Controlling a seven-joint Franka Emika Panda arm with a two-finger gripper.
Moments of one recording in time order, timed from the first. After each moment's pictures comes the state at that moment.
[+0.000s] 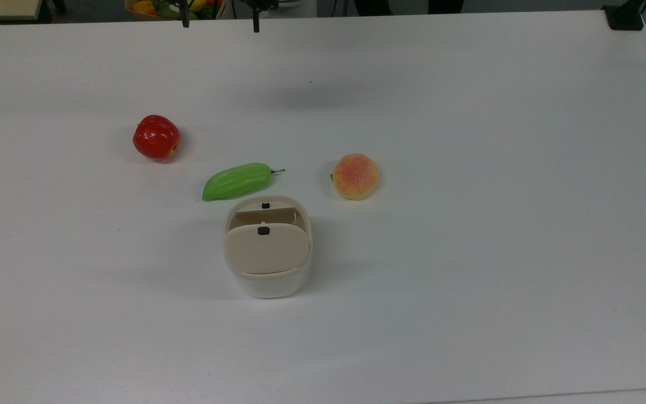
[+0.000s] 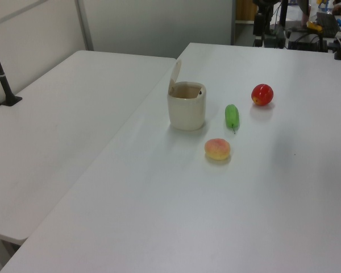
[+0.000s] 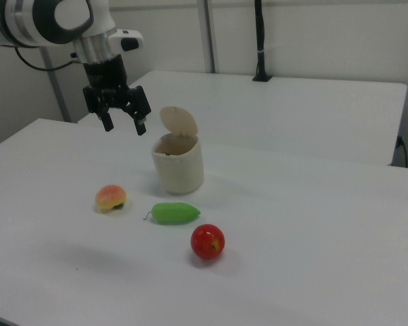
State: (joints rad) arm 0.03 0.07 0.01 -1.53 -0.08 1.62 -0.02
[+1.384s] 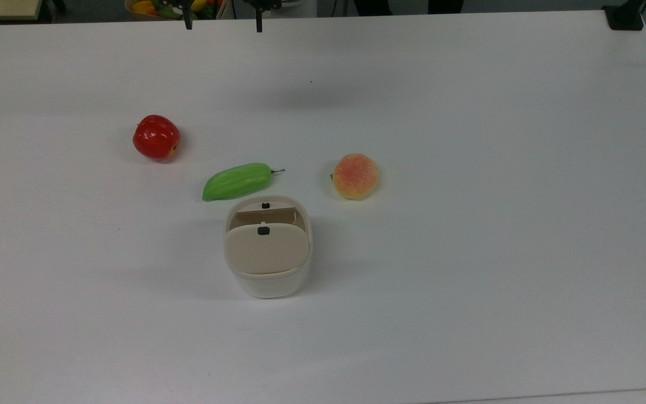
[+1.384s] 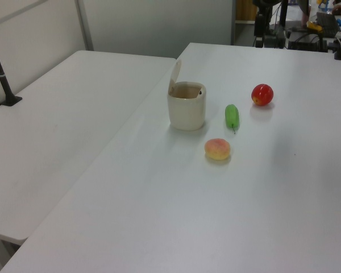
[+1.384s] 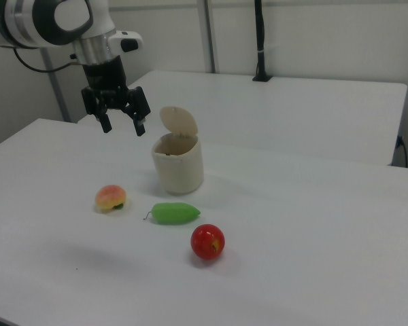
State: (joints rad) arm 0.03 0.07 0.01 -1.54 -0.08 1.62 -0.06
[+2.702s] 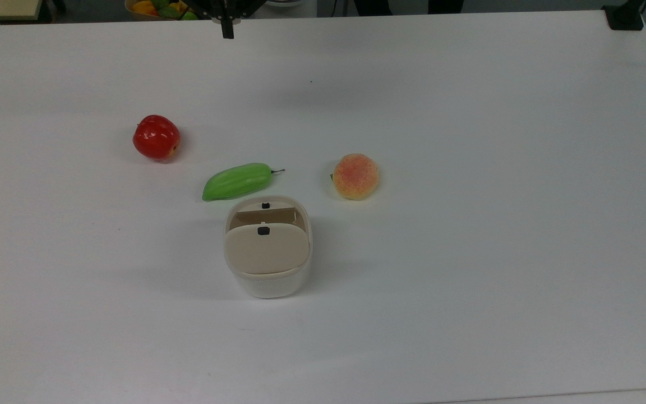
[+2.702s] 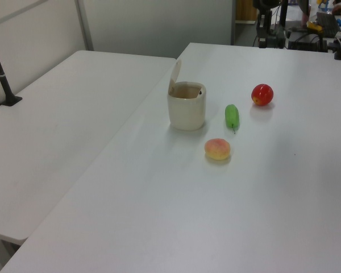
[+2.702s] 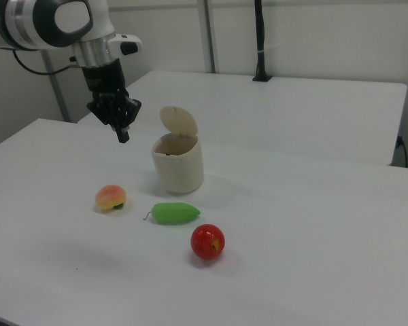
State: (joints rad) arm 0.03 0.07 0.01 -1.55 -0.08 1.61 -0.07
